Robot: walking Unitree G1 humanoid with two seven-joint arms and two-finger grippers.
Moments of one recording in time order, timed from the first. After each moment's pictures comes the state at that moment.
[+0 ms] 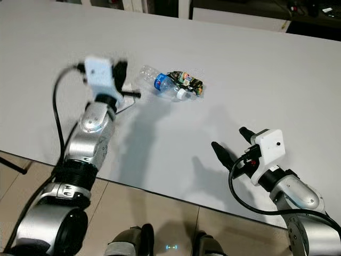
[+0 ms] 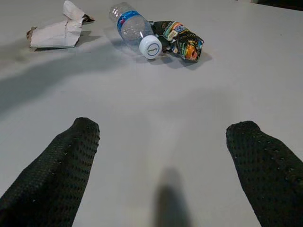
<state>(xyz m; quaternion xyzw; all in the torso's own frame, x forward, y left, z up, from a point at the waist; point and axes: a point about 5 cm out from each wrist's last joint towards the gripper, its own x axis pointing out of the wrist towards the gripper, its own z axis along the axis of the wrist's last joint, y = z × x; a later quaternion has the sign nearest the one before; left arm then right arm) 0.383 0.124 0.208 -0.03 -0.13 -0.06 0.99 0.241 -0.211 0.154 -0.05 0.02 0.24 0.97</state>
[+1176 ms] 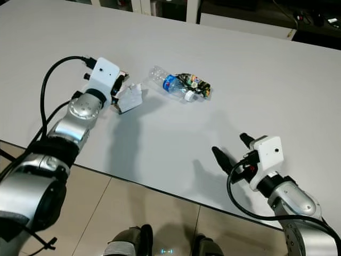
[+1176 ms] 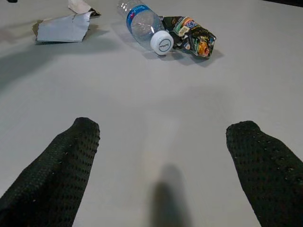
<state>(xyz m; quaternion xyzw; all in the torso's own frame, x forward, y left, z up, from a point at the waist) 0.411 0.158 0.208 0.26 -0.02 -0.06 0.96 0.235 -0.210 0.143 -0.04 0.03 0.22 0.97</state>
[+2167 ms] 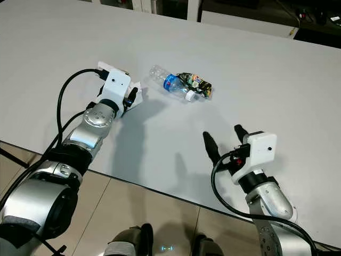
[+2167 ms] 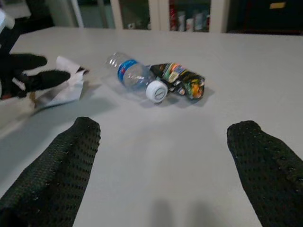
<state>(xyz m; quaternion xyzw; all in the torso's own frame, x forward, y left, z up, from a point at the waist) 0.405 0.134 0.182 0.22 0.01 -0.07 0.97 0.234 -0.172 0.158 0.04 -0.05 0.15 0.99</state>
